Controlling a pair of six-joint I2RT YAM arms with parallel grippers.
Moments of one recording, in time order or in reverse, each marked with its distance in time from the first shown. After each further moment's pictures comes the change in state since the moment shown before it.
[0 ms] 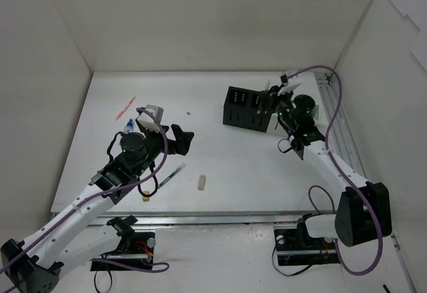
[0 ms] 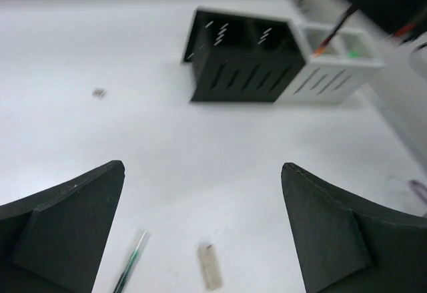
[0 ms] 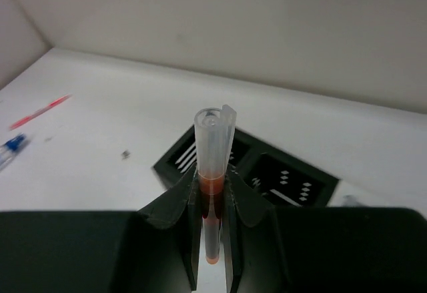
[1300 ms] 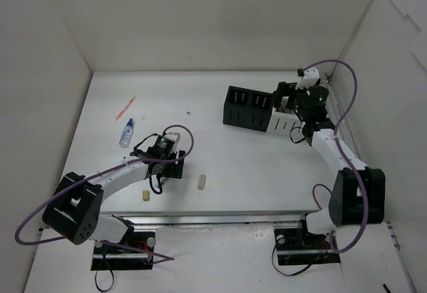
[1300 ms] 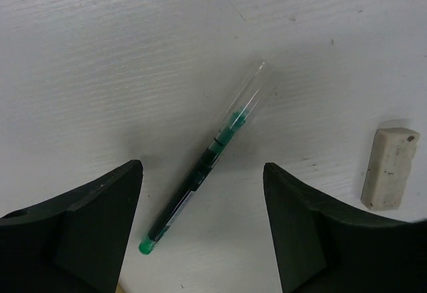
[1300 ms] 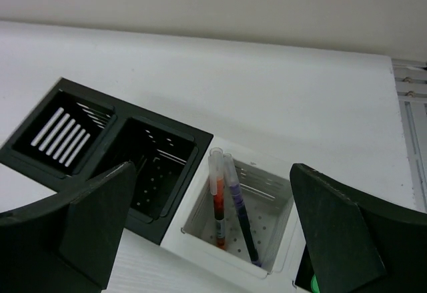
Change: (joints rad) left arm 0.150 0.510 -0.089 -0.336 0.049 -0.013; right arm -0.239 0.184 0.123 -0.145 0.065 -0.135
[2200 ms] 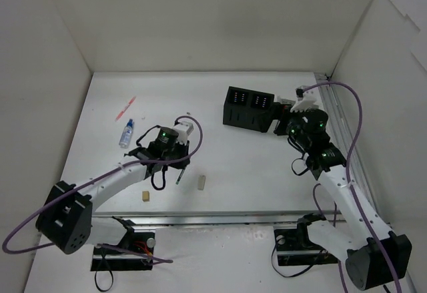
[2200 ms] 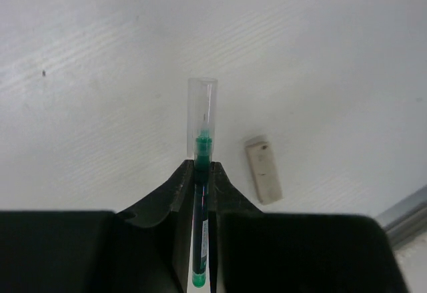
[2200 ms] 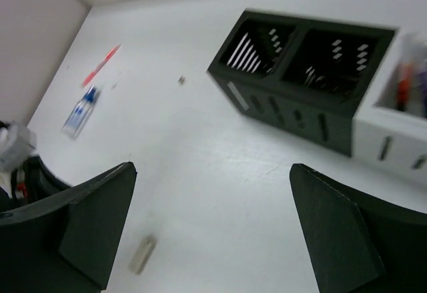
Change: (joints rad) left arm -0.075 -0.027 0.090 0.075 0.144 0.077; right arm 0.200 -0.512 -0.137 -0.358 -0.035 0.365
